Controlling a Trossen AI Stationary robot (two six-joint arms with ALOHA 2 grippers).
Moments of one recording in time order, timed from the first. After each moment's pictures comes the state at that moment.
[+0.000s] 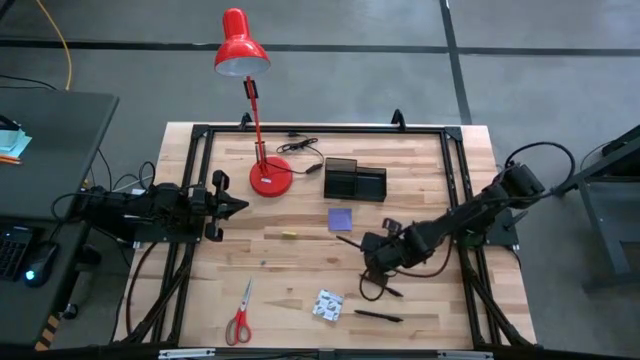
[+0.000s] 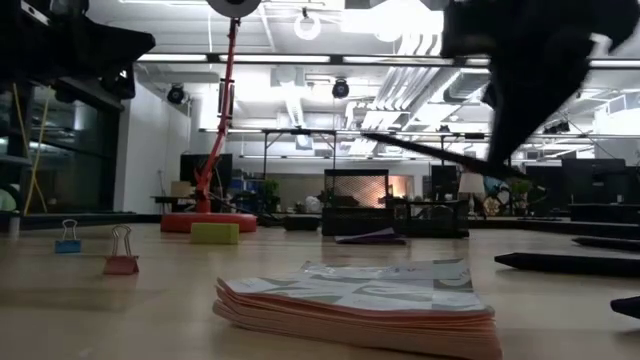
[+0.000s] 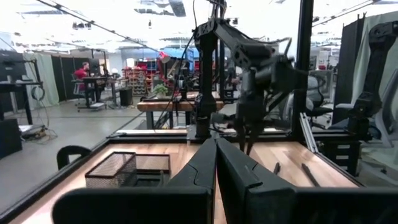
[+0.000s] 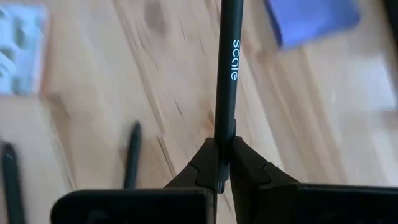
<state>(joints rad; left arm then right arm) 0.00 0.01 0.01 0.16 -0.12 0.03 0.44 1.61 1.07 -0.72 0.29 0.69</state>
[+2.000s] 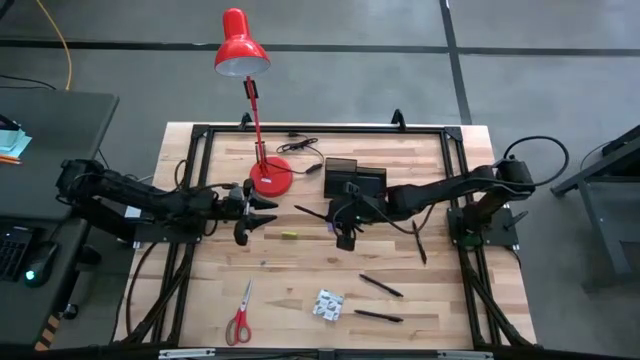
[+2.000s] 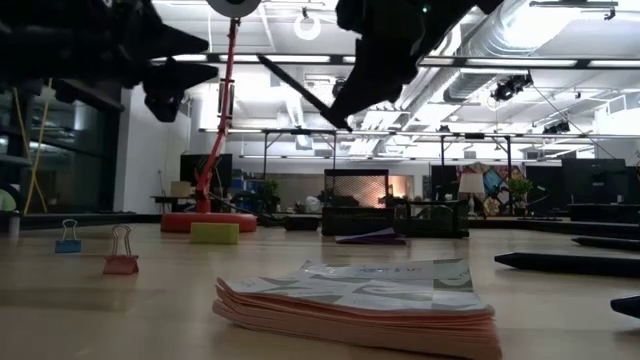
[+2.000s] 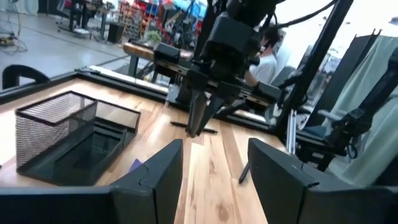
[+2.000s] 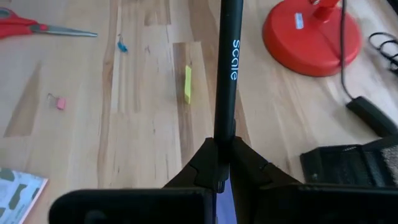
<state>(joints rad) 0.00 0.90 0.15 0.73 -0.12 -0.30 0.12 1.65 1.15 -0.29 0.17 0.13</state>
